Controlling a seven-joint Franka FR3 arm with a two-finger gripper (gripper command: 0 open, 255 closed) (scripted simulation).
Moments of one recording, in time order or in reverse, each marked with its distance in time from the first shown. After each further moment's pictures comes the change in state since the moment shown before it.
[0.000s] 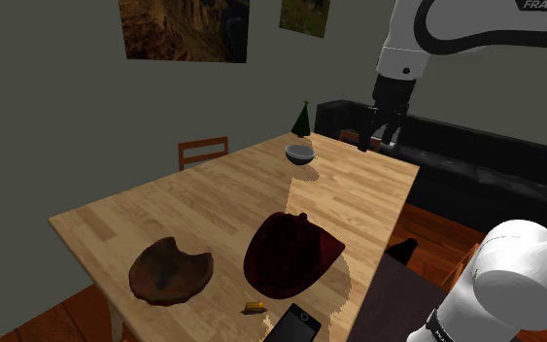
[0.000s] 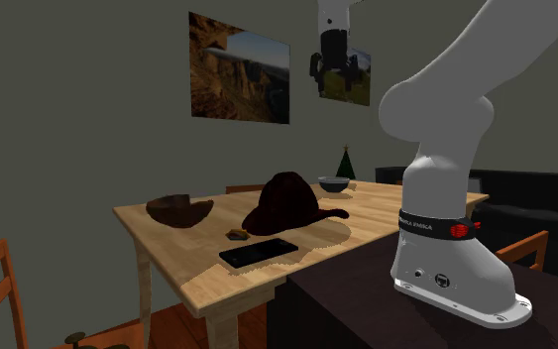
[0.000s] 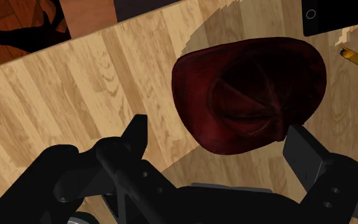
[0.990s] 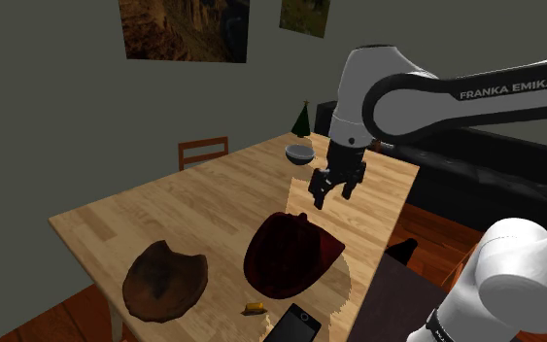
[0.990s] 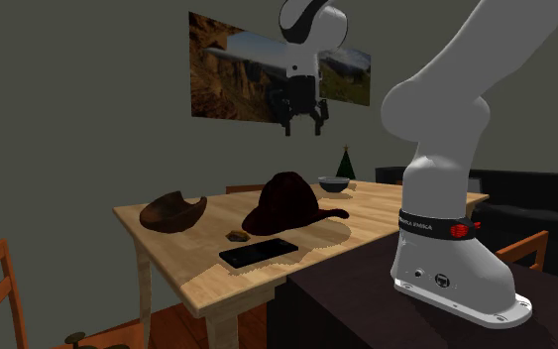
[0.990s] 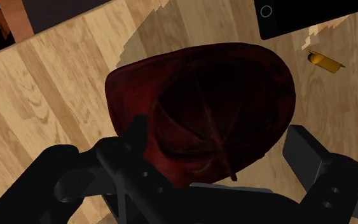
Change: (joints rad) arm 0.073 0.087 0.178 -0.272 0.147 0.344 0.233
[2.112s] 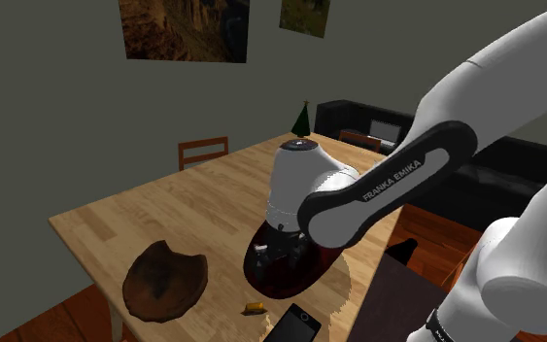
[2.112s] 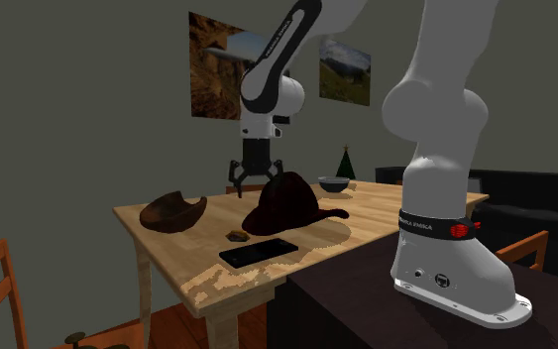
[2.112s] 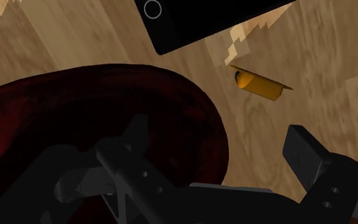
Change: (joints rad) arm 0.035 0.534 0.278 -0.024 0.021 0.559 0.365
